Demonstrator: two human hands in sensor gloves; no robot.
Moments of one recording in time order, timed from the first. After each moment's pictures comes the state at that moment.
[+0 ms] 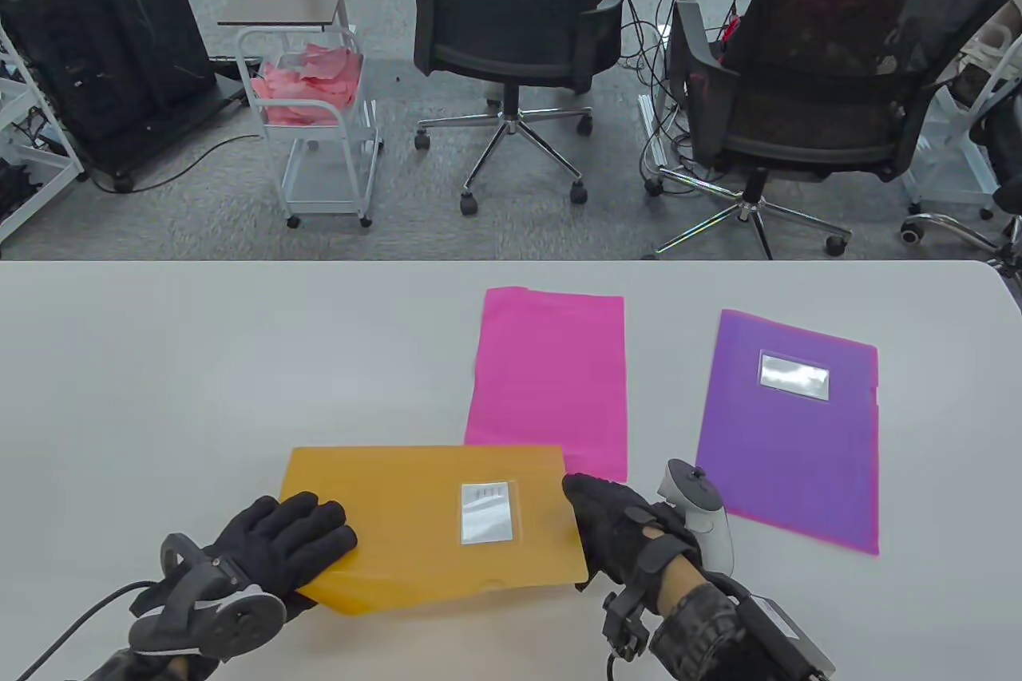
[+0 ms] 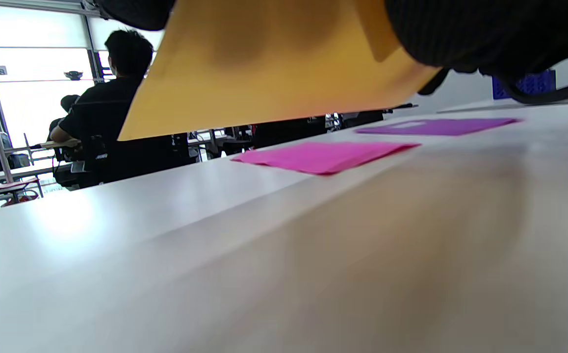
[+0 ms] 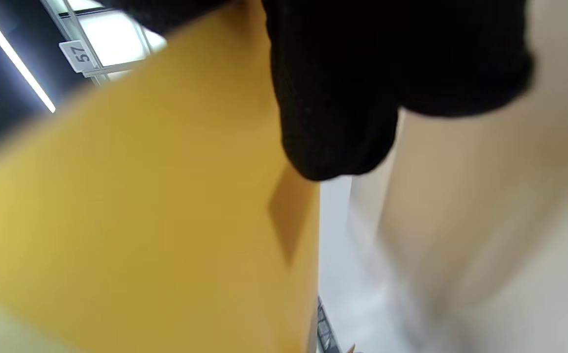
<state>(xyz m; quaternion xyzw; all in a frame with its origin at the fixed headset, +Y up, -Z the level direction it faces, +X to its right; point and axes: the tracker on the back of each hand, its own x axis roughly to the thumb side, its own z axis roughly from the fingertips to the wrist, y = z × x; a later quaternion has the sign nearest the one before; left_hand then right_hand) -0.274 -0.701 -0.246 0.06 -0.36 -0.07 0.93 0.121 -0.754 -0.320 0.02 0.26 0.66 0.70</state>
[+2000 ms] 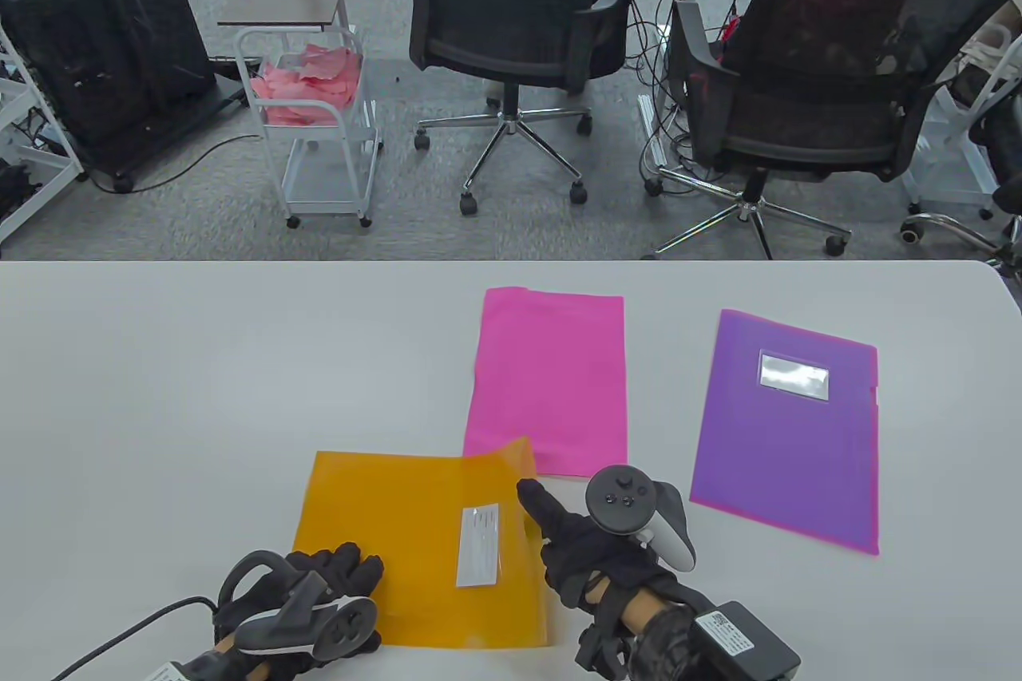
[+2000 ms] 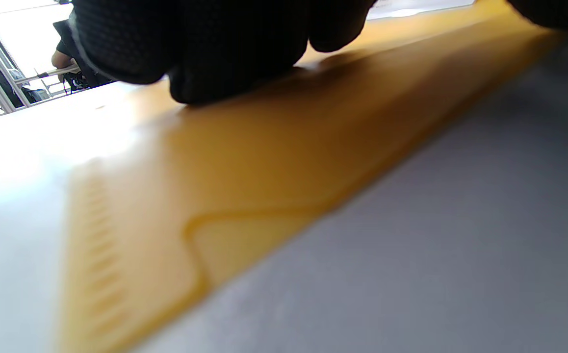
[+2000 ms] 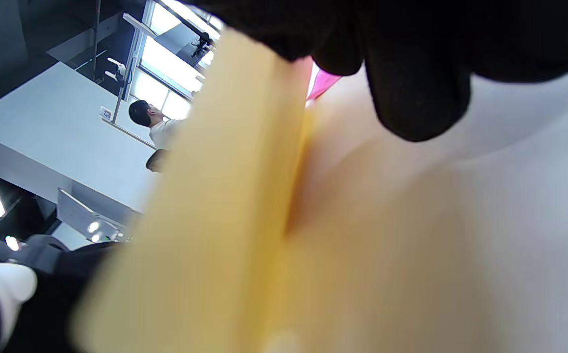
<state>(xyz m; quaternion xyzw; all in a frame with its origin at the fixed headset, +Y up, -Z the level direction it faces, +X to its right) -0.231 -0.761 -0.256 -0.04 -0.32 -0.15 0.94 0.079 -0.750 -0.316 0.17 0.19 0.88 0.39</state>
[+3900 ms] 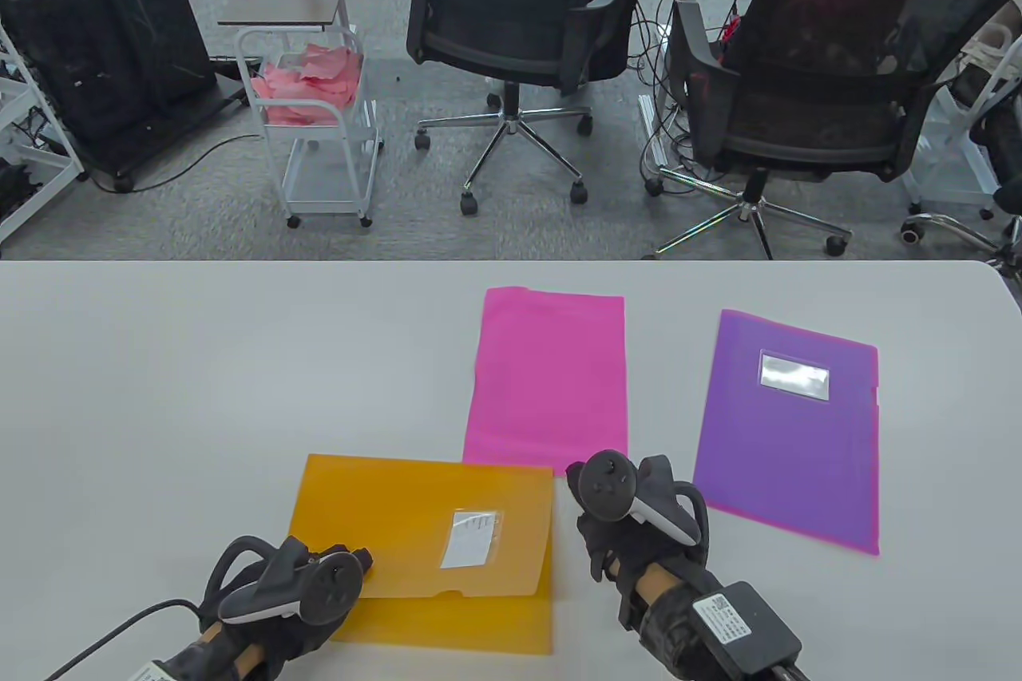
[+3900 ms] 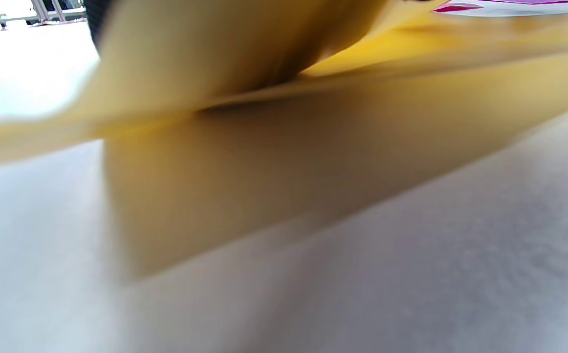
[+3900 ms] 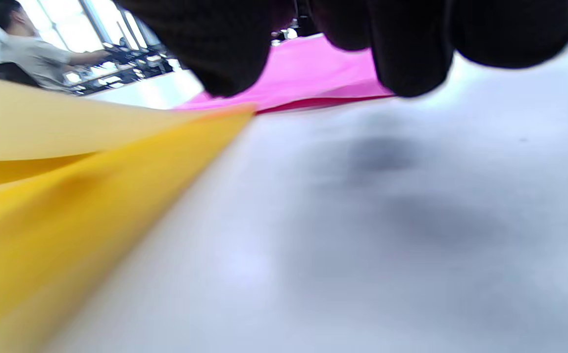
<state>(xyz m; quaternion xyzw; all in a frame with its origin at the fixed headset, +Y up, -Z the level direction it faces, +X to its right) -0.250 -0.750 -0.275 -0.13 -0.25 -0.06 0.96 0.105 -0.741 -0.355 0.07 0.14 0.98 0.11</state>
